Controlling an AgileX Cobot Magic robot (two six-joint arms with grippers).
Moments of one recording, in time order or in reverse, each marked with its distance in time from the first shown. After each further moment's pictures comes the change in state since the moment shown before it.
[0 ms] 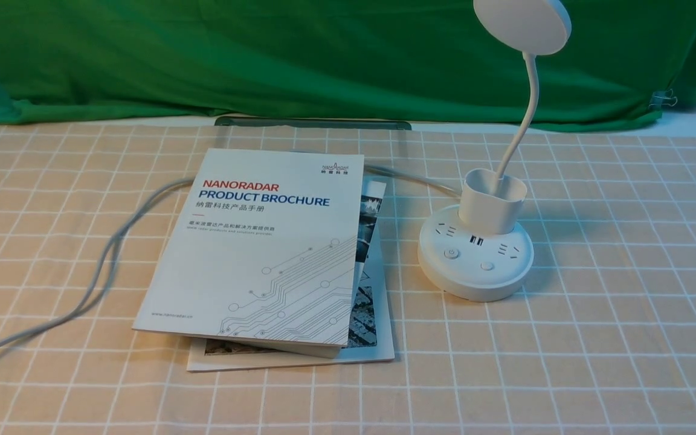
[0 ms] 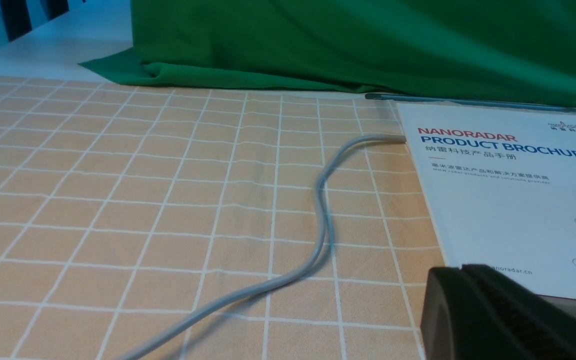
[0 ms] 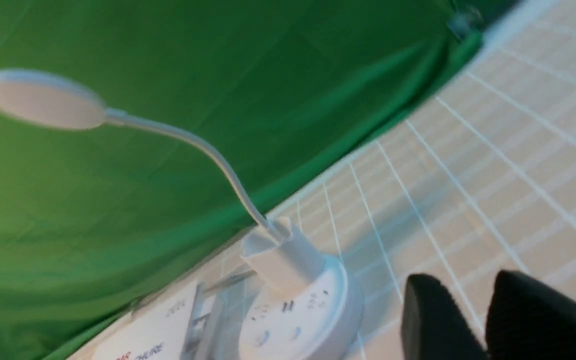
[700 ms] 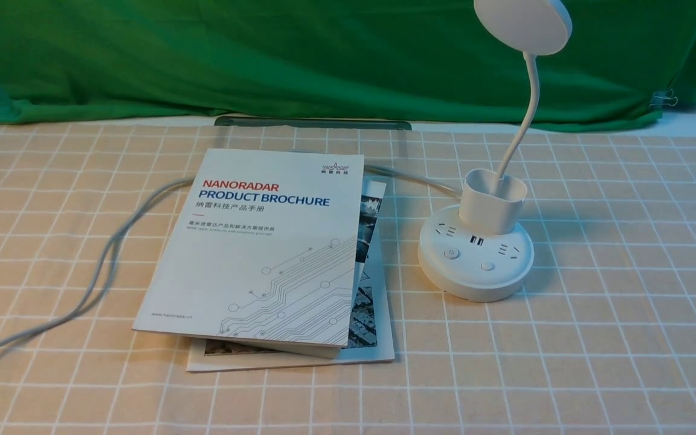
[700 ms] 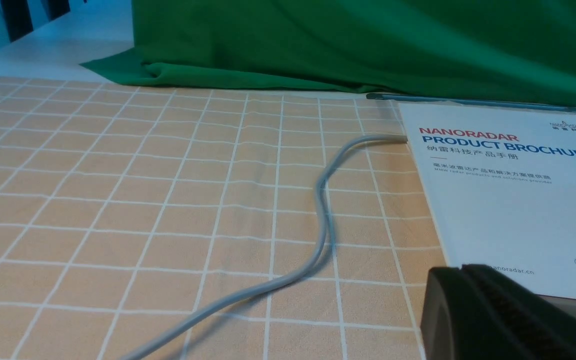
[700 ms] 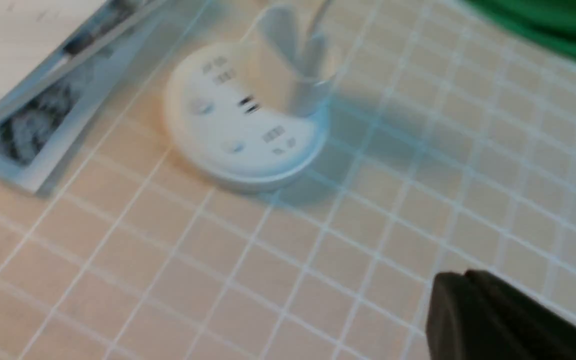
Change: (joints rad) right arm 0.122 1.150 -1.023 0.015 0.723 -0.980; left arm 0.000 0.000 0.000 0.004 0.000 0.000
